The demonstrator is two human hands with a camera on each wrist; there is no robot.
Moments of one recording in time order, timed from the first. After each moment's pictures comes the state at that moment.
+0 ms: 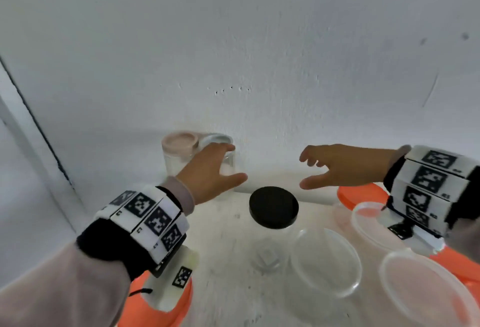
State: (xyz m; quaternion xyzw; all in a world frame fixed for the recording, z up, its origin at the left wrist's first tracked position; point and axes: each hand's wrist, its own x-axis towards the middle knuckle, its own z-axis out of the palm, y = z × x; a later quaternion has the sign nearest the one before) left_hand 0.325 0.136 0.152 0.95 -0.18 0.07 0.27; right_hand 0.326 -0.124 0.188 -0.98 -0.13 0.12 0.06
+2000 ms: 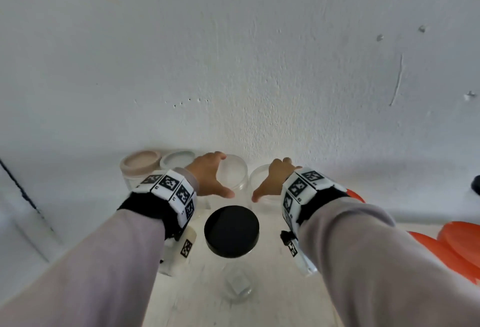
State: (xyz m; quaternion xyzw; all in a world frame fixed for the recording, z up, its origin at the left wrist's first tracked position) left_hand 0.427 0.069 0.130 0.98 -0.15 -0.06 0.13; right_hand 0.398 -0.107 0.124 -0.98 0.11 0.08 0.17
